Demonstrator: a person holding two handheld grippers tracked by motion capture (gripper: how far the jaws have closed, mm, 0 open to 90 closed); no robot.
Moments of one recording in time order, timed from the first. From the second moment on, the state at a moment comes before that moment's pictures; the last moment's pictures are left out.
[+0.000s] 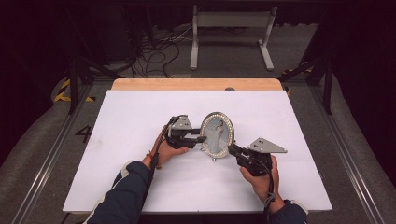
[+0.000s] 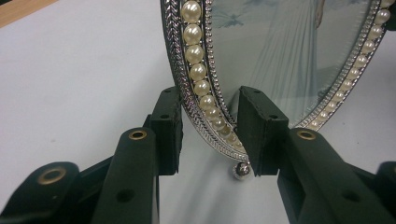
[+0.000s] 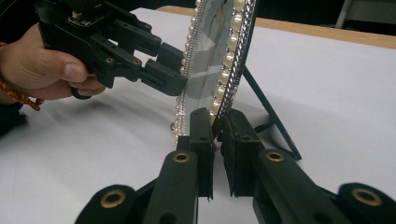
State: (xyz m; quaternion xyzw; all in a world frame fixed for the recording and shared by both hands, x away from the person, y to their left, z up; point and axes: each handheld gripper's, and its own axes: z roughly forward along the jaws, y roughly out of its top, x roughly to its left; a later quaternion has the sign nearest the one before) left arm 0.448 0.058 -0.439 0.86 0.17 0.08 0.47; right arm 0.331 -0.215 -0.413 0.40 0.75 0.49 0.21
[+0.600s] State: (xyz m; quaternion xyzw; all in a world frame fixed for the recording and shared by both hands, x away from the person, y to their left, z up) left arm 0.432 0.071 -0.435 0.87 0.17 0.09 0.45; right arm 0.347 -0.215 -0.414 0.42 0.74 0.49 0.19
